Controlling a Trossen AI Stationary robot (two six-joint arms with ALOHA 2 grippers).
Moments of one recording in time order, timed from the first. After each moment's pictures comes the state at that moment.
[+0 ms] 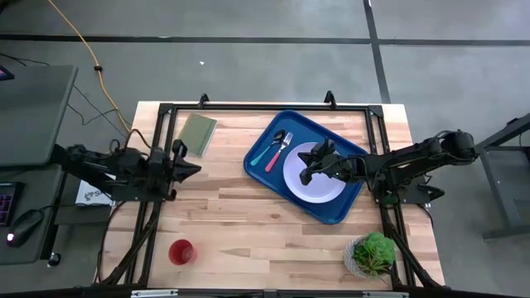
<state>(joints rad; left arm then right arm) -0.11 0.12 0.18 0.13 -0.19 -0.09 0.07 1.26 0.58 0.18 0.59 0.44</state>
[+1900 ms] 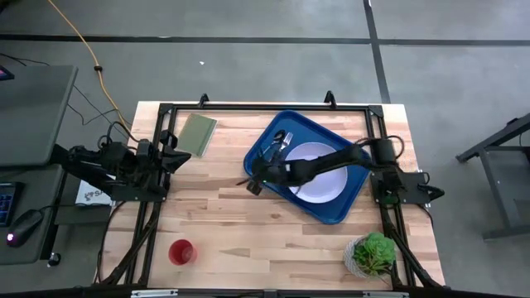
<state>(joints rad) -0.11 0.07 0.26 0.14 -0.28 -0.03 0.04 2.06 1.36 -0.08 0.51 0.31</state>
